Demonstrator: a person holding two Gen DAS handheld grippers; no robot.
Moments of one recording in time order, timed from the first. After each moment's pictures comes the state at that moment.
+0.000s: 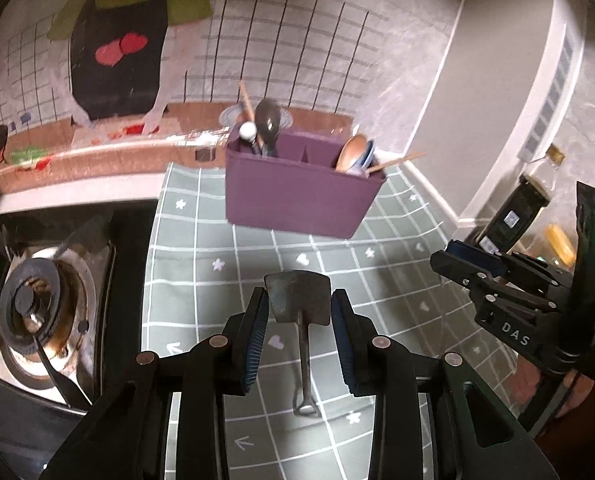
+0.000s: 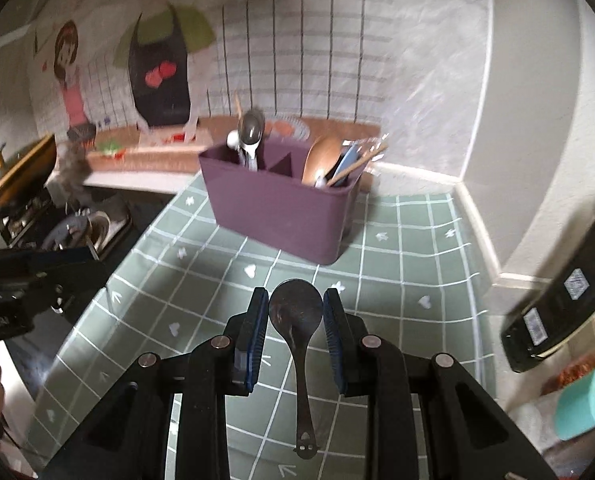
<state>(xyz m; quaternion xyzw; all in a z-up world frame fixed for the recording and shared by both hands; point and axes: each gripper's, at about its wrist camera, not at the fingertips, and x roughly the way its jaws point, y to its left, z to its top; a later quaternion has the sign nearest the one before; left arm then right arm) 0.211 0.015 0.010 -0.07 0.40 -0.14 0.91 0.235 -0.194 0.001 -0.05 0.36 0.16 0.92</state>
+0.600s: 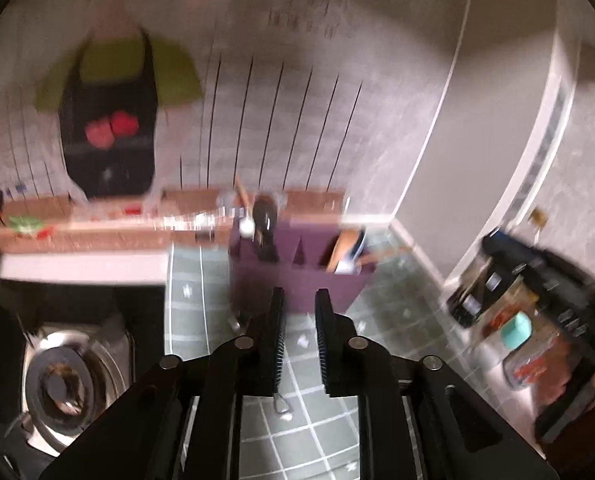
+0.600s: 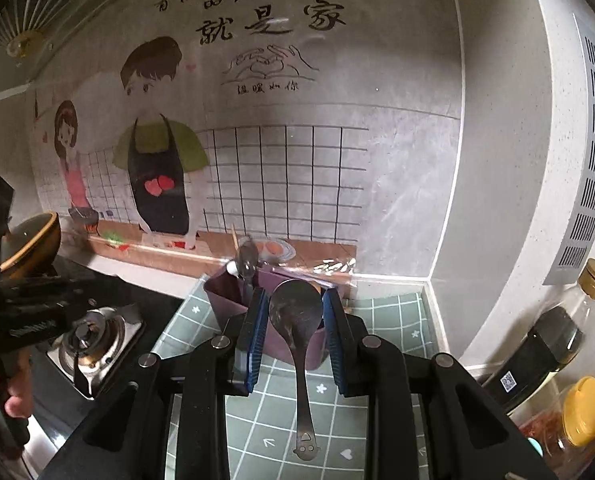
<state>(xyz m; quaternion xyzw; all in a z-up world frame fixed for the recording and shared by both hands) 0.260 0.037 0.072 -0.07 0.36 -0.16 0.92 0.238 -0.198 0.110 -0.03 0.26 0.14 0.95</state>
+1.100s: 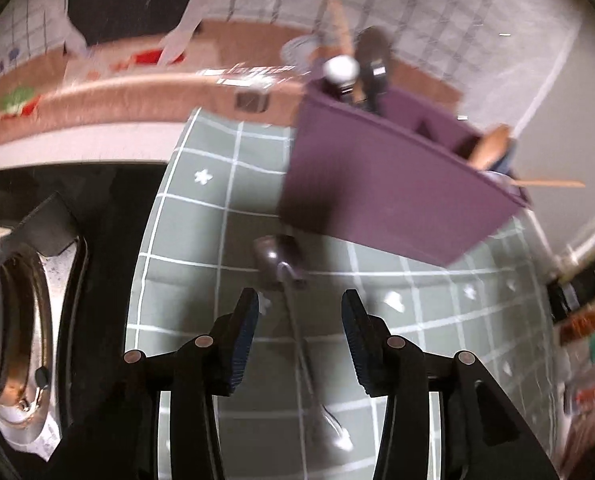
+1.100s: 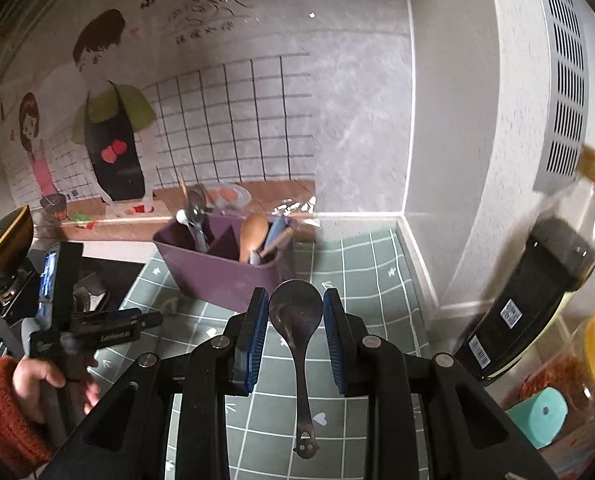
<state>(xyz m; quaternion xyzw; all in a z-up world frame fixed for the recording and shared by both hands) 0.335 0.034 -0.082 -0.12 0.48 -0.04 0.87 0.250 -0.243 0.042 0.01 0.32 0.10 0.94</state>
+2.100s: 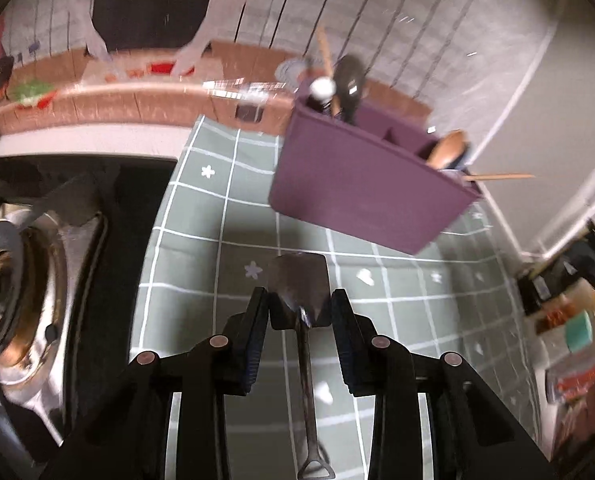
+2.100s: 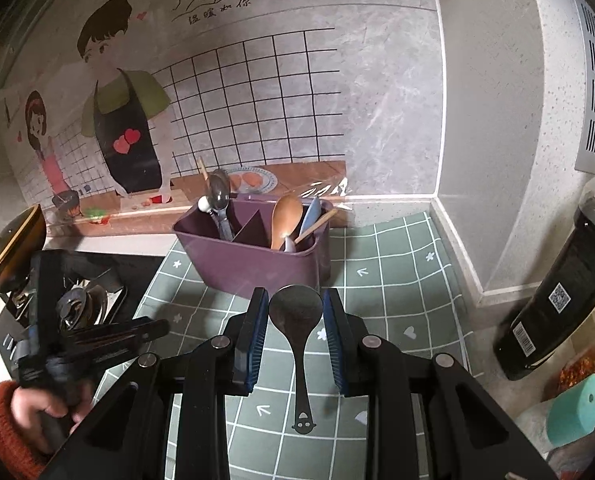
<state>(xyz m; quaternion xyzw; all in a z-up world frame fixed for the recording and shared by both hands) 0.273 0.039 -0.053 -0.14 0.44 -0.08 0.89 0.260 -0.214 0.028 0.03 0.34 0.13 0.93</state>
